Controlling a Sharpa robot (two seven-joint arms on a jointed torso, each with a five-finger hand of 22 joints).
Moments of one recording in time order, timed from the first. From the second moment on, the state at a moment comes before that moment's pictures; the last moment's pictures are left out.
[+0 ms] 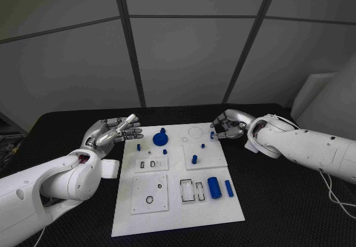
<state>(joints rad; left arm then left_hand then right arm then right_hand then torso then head) 1.13 -0.89 0.06 1.63 -0.03 -0.42 0.41 1.37 0.01 0.00 0.18 0.12 0.94 0.23 0.07 0.07 1.03 0.18 0.07 0.07 1.09 0.13 0.10 0.15 0.13 0.92 0.23 0.30 0.11 1.19 -0.88 0.03 1.27 -1.24 -0.26 0.09 1.40 -0.16 0.18 0.17 0.31 0.91 0.16 0.09 0.07 1.39 0.07 1.30 1.31 1.46 0.01 1.55 1.31 0.06 1.40 0.11 1.44 1.31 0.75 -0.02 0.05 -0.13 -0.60</state>
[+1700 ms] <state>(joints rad) 1.12 -0.89 0.06 1.62 -0.03 -0.42 0.41 1.37 0.01 0.00 0.18 0.12 0.94 0.23 0.07 0.07 1.03 0.18 0.07 0.07 1.09 0.13 0.10 0.15 0.13 0.92 0.23 0.30 0.11 1.17 -0.84 0.03 1.20 -1.24 -0.22 0.09 1.43 -0.12 0.16 0.17 0.31 0.94 0.16 0.10 0.07 1.39 0.08 1.30 1.31 1.46 0.01 1.55 1.31 0.06 1.40 0.11 1.44 1.31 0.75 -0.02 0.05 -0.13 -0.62</state>
